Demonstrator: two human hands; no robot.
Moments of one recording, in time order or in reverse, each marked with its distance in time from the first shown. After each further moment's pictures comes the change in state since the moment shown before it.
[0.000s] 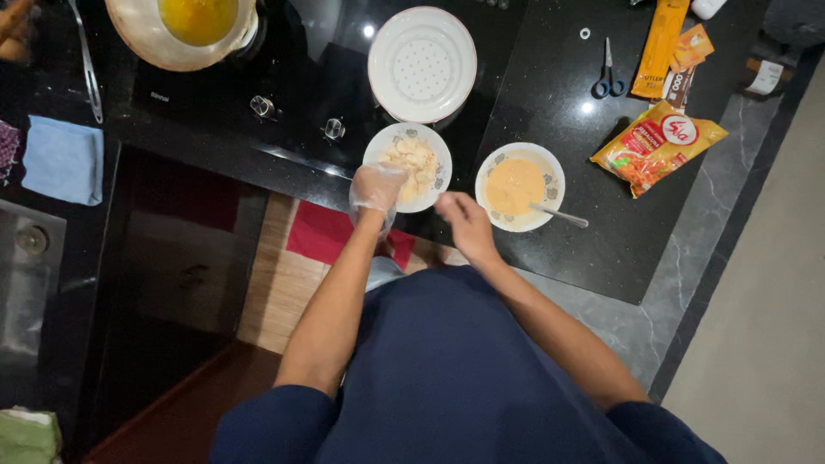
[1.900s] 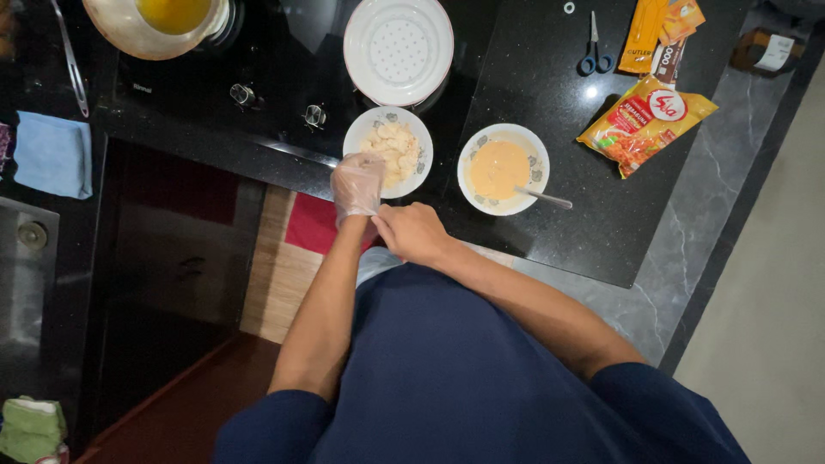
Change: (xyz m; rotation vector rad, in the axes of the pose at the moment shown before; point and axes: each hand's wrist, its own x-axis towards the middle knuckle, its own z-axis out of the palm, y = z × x) left_hand -0.046 0.037 -0.031 -0.171 0.229 0.010; right_hand -0.024 -0.069 0.034 -0.750 -0.367 -0.510
